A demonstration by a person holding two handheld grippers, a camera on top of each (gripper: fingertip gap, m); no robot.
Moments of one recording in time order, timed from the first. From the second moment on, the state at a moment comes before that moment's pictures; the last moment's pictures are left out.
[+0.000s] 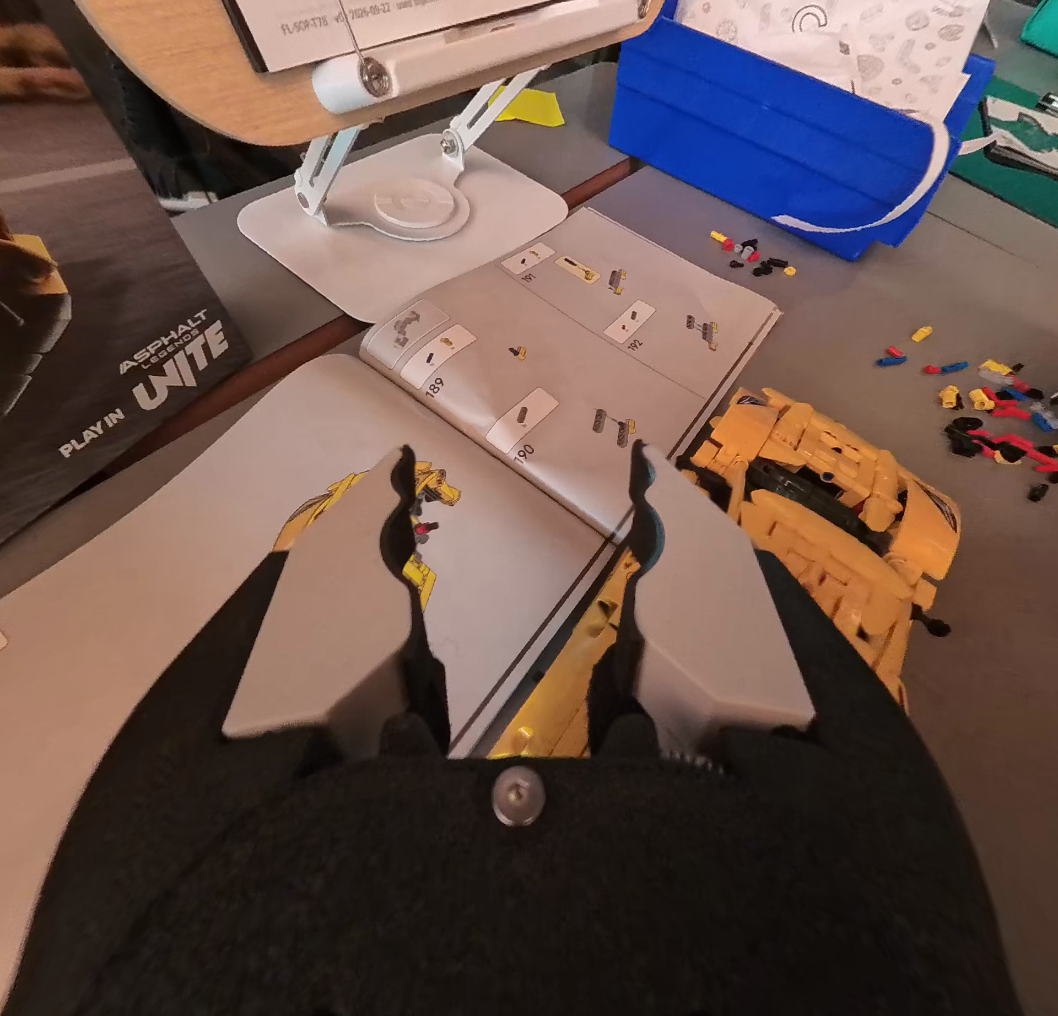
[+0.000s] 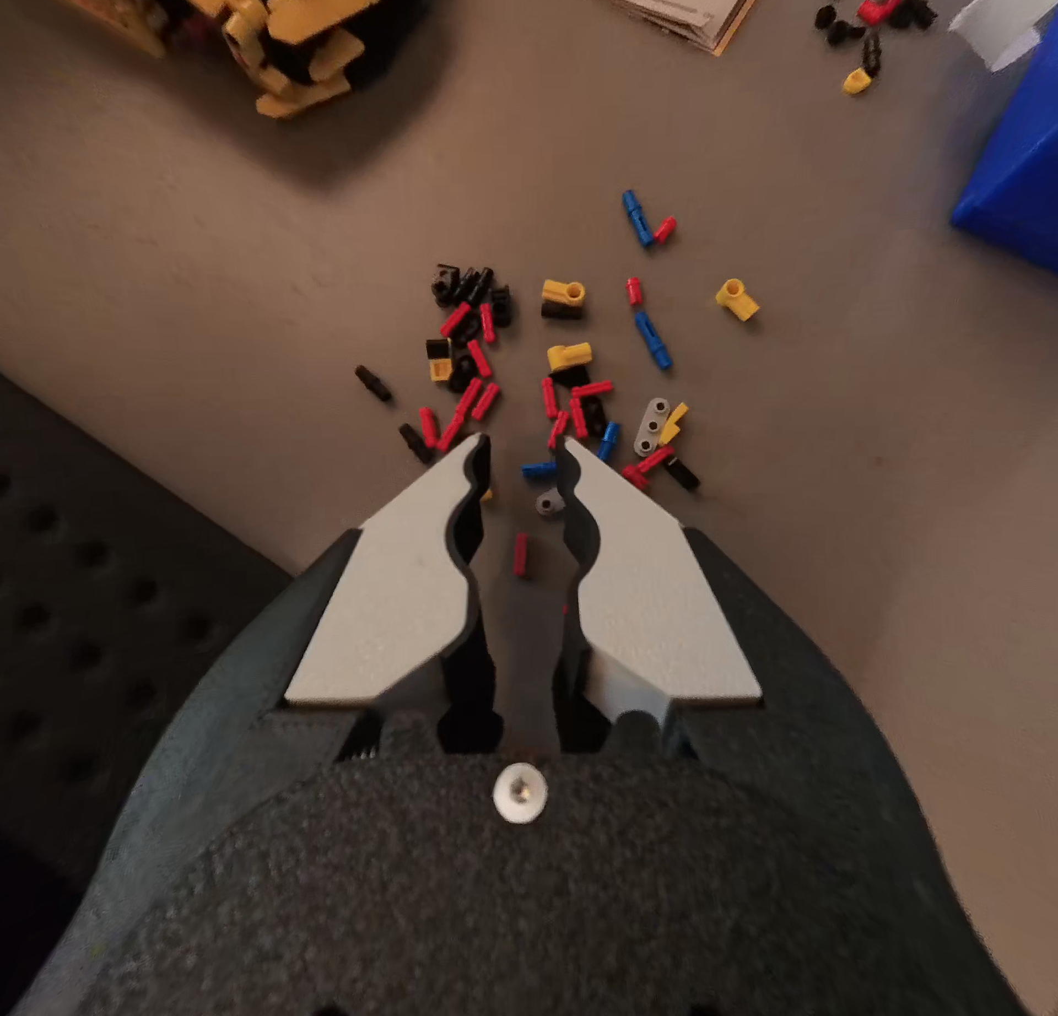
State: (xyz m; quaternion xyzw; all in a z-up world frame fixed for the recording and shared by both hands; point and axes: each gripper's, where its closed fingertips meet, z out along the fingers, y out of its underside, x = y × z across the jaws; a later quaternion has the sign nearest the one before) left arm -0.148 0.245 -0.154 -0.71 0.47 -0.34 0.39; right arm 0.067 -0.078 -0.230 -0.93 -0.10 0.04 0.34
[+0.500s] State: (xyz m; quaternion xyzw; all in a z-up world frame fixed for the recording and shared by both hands) left arm -0.150 0.246 -0.159 -0.71 0.47 -0.35 0.39; right arm 0.078 -0.084 -0.245 -0.94 -0.13 0.02 0.32
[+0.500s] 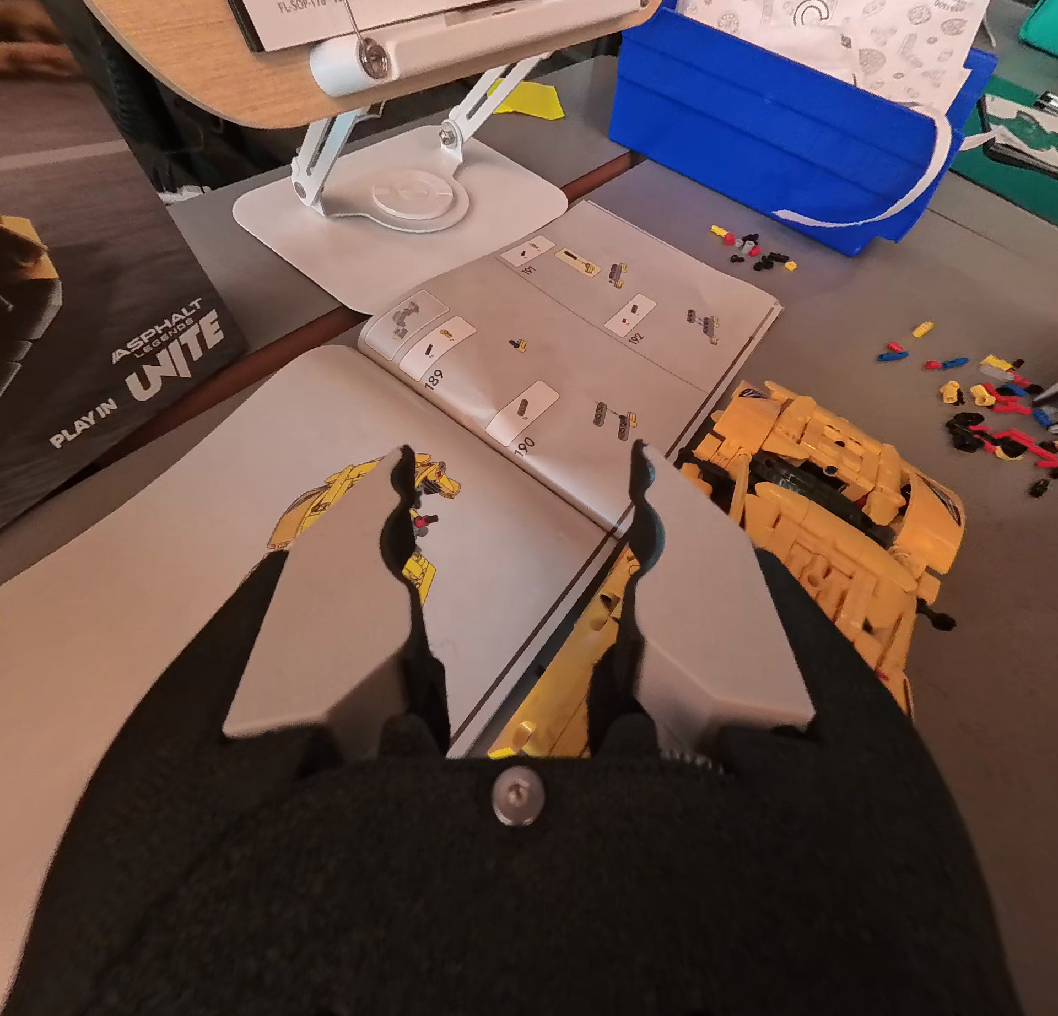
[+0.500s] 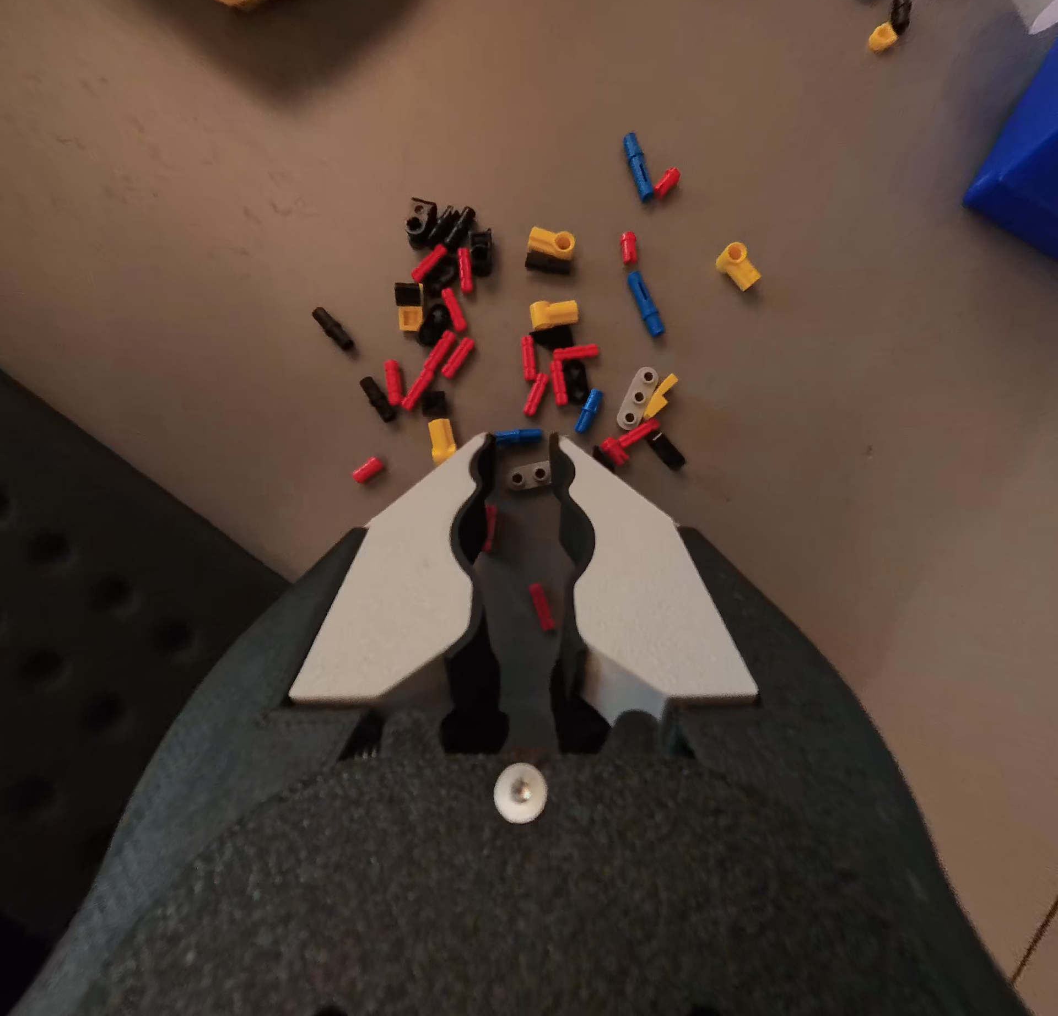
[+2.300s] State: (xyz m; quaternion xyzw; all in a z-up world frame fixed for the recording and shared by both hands) left arm -0.158 0.254 -0.170 -0.73 0.47 -0.33 0.38; right arm -0.134 -0.015 -0.220 -0.85 -0.34 0.20 0.34
